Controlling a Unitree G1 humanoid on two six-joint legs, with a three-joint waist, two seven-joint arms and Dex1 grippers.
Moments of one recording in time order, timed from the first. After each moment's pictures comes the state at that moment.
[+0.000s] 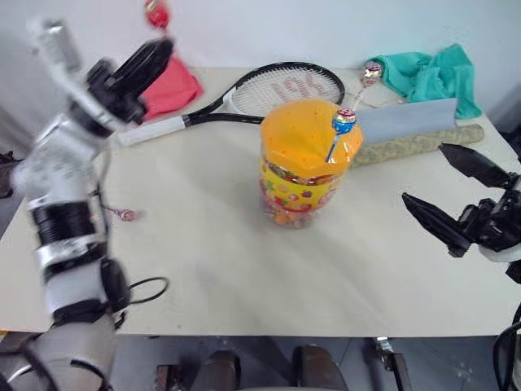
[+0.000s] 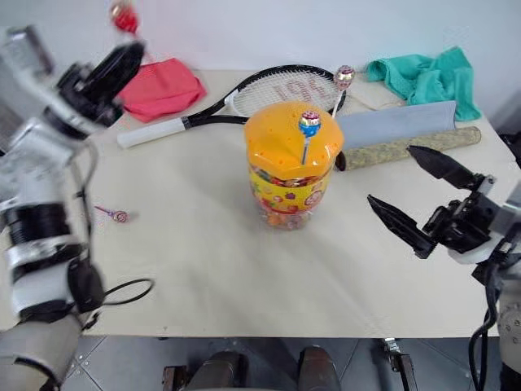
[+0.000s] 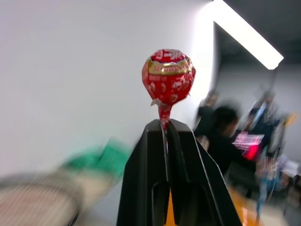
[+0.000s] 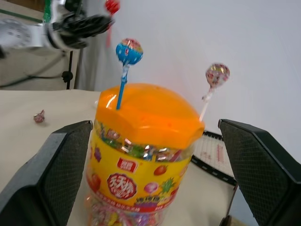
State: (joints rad) left arm -0.79 0.74 0.36 0.25 -0.67 0.63 -1.02; right arm -0.04 -0.70 -0.54 -0.48 0.85 0.18 0.93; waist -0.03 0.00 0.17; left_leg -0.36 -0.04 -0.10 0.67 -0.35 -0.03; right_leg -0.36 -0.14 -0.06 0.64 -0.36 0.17
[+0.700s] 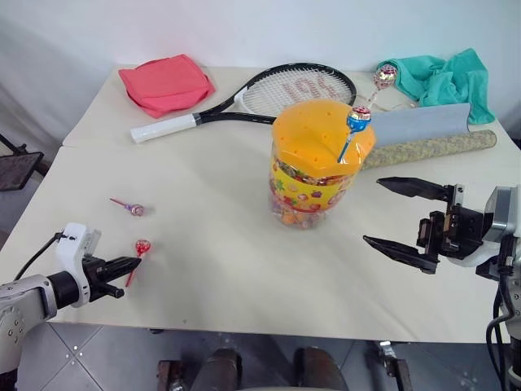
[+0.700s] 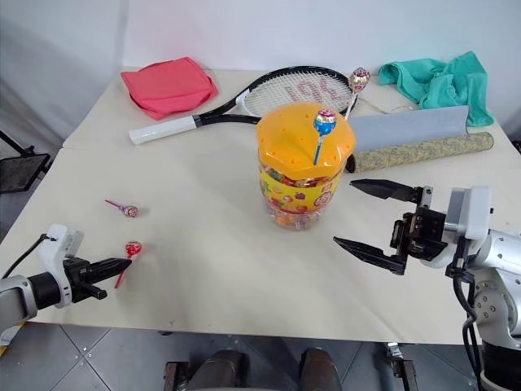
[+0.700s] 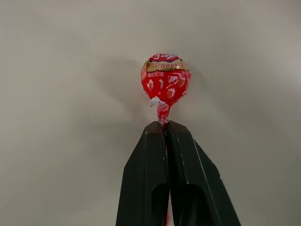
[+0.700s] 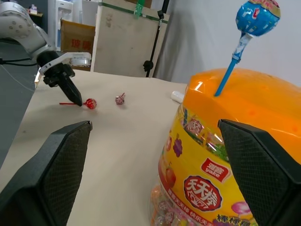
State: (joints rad) left arm 0.08 0.77 0.55 -0.35 -0.59 1.10 -0.62; right arm -0.14 -0.74 -0.36 -0.35 0.77 0.13 1.22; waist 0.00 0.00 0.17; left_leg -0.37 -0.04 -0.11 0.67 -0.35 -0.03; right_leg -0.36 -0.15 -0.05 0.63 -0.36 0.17
